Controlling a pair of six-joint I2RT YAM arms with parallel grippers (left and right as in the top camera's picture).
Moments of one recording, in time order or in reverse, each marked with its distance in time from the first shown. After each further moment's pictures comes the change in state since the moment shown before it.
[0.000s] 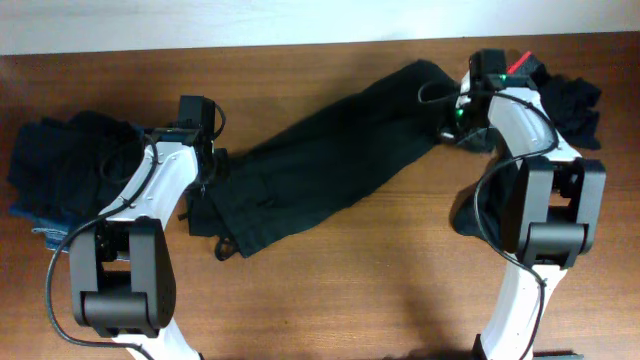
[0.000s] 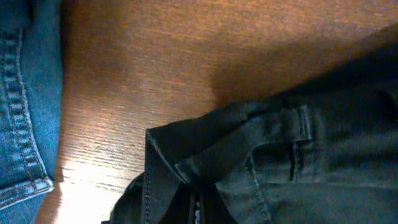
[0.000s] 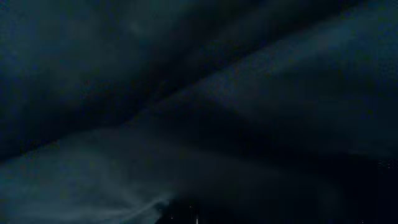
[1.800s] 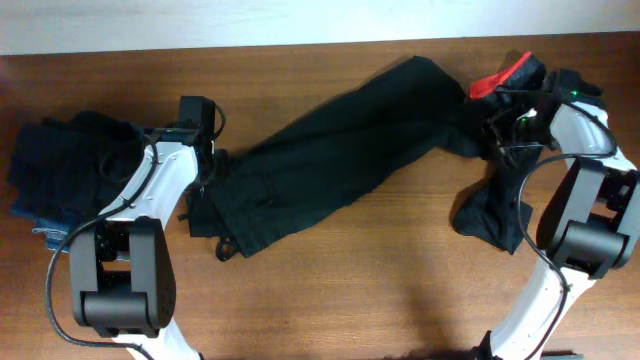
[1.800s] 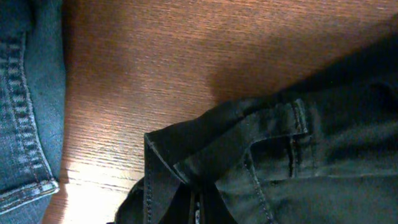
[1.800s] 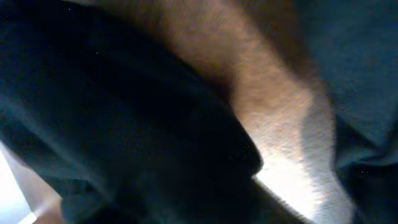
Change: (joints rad) left arm 0.000 0.000 0.000 -0.001 -0.007 0.026; right arm -0.255 -0.002 -0.098 -0.005 -0.286 0.465
